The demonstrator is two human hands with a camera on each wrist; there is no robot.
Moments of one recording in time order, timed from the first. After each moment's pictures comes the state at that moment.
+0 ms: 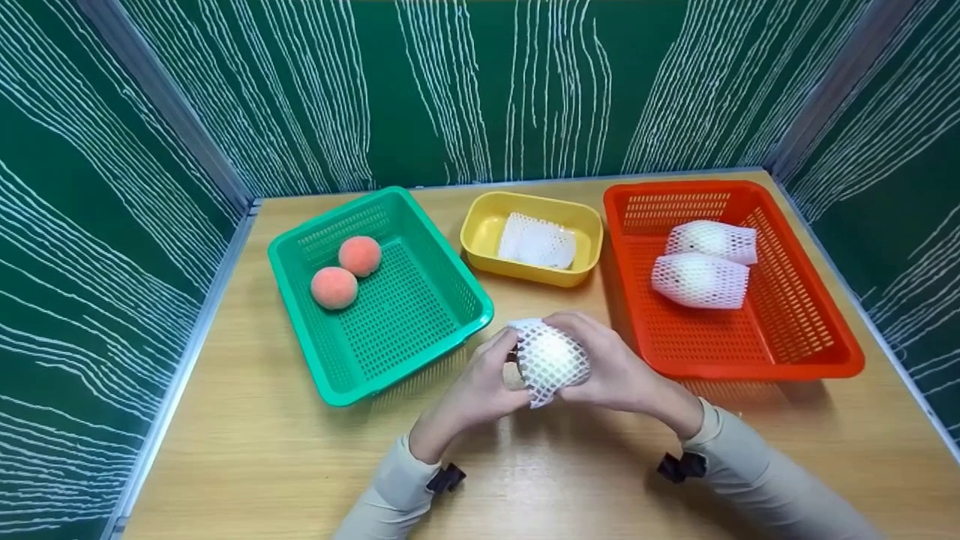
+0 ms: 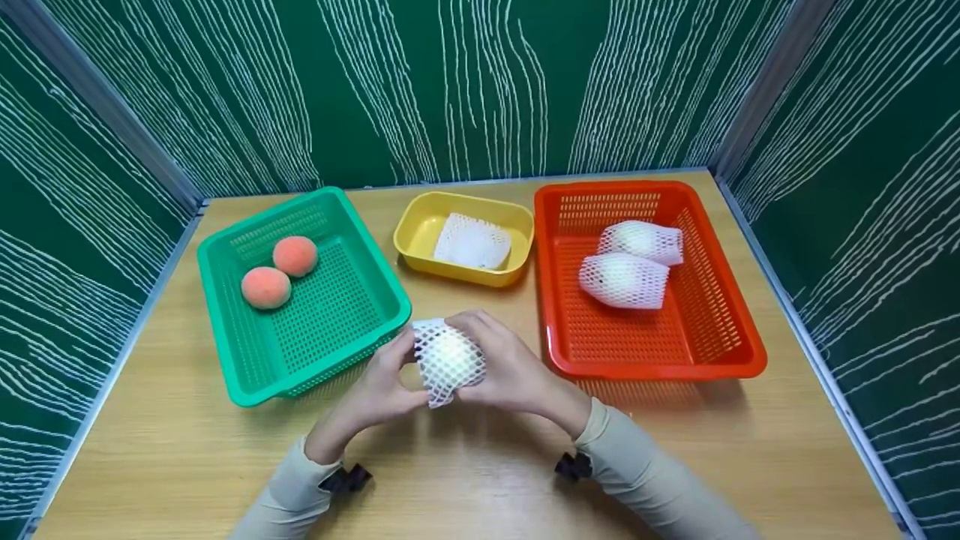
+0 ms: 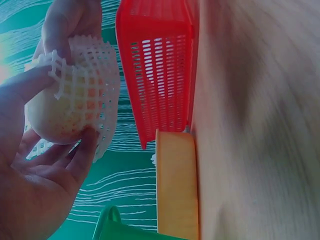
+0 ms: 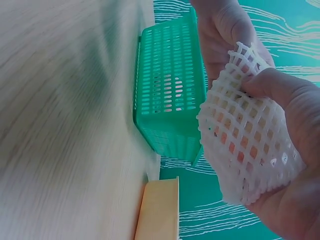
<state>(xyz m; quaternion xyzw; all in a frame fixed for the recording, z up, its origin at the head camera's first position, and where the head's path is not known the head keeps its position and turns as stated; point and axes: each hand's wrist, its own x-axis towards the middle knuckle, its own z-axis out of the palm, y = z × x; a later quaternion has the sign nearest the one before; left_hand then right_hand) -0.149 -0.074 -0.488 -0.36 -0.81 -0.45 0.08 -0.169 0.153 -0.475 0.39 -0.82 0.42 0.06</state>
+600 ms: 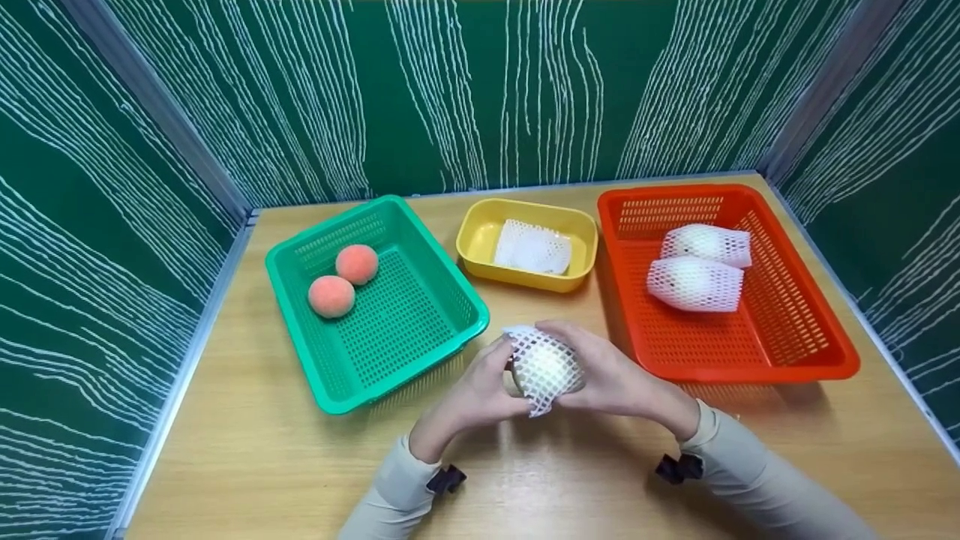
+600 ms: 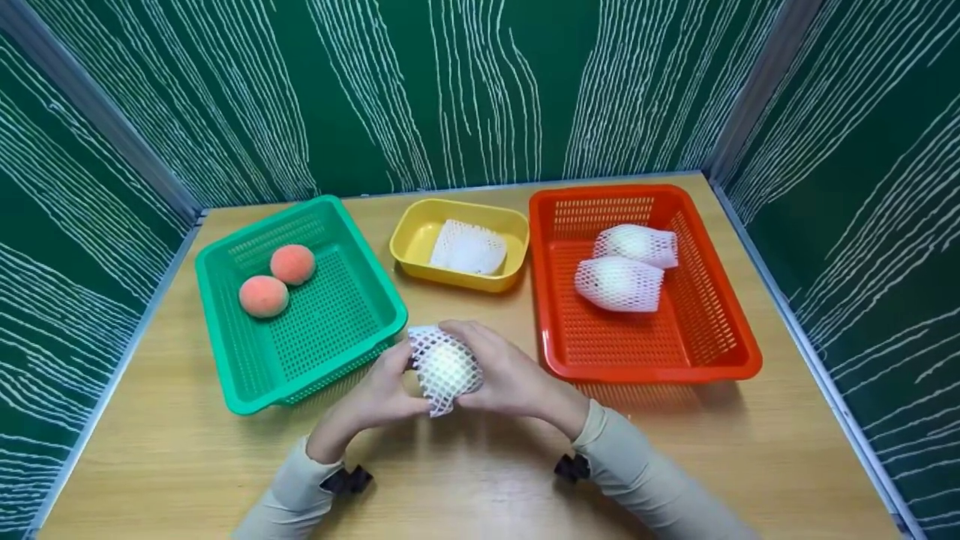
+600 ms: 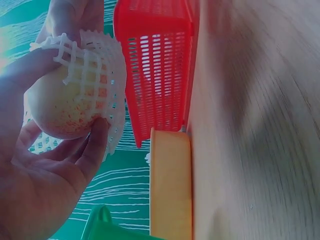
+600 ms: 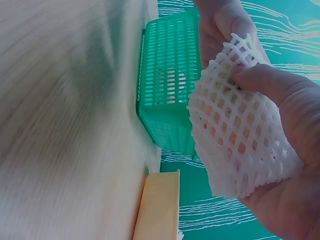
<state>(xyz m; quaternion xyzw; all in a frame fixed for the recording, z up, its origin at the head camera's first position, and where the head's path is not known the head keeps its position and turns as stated) -0.154 -0.073 -0.492 -0.33 -0.84 -0.43 0.02 -0.169 0.157 -0.476 0.40 -0.83 0.39 0.03</state>
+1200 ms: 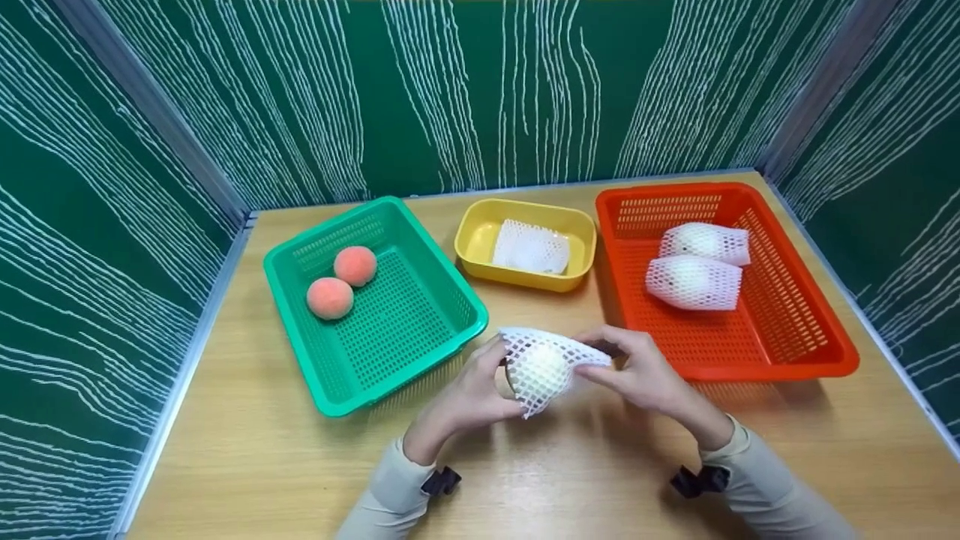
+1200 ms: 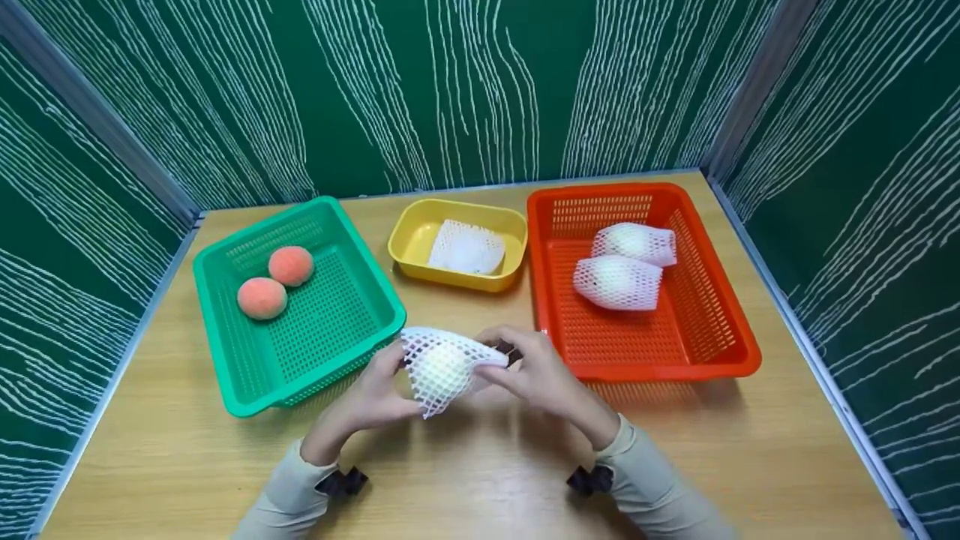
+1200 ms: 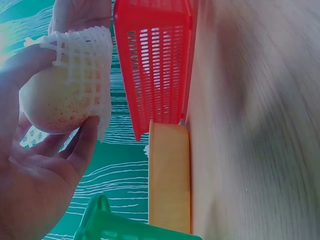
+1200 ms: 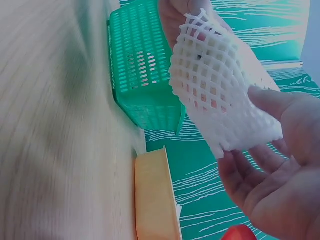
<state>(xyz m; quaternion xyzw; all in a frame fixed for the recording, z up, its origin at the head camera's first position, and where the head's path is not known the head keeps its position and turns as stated) -0.153 -0.080 -0.493 -0.36 -0.82 -0.45 0.04 -0.147 0.175 -0.447 0.32 -0.79 0.53 0.06</state>
